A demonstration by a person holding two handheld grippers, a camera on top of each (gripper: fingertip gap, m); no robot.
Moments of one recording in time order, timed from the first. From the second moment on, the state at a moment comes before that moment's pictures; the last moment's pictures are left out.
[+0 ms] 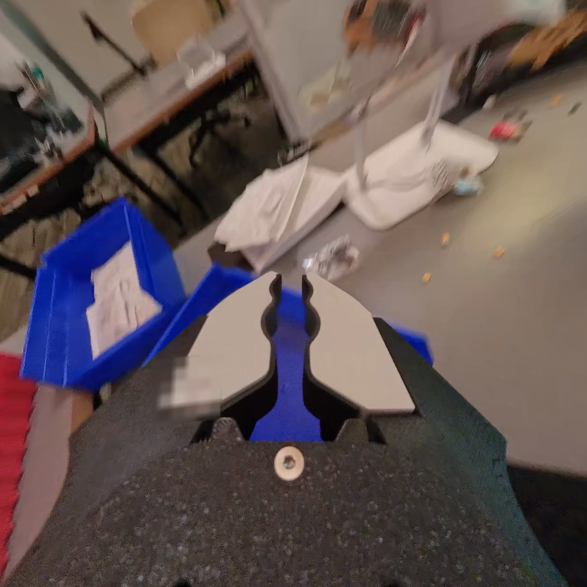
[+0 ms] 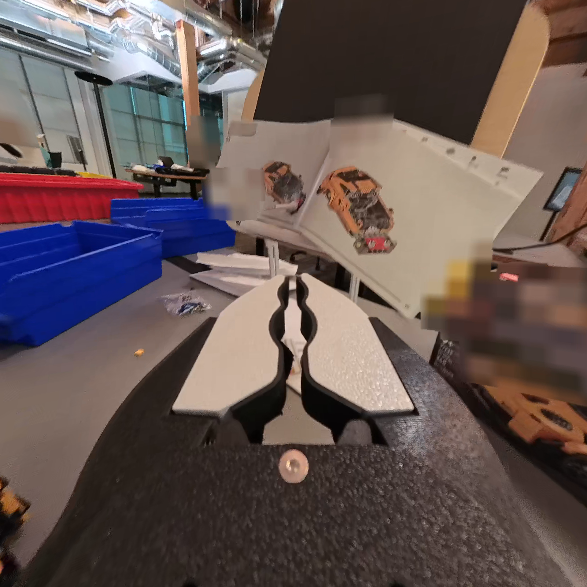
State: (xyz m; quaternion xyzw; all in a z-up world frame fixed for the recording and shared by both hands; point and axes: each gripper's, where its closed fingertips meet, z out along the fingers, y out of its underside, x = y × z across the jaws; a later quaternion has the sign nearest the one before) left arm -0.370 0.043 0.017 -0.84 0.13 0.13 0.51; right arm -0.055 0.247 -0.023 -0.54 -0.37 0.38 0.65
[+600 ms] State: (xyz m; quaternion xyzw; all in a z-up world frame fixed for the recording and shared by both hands) left arm -0.534 -0.012 -0.168 -0.96 0.25 0.16 -0.03; right arm -0.047 0.233 -0.090 -0.60 -0.42 0.37 0.58
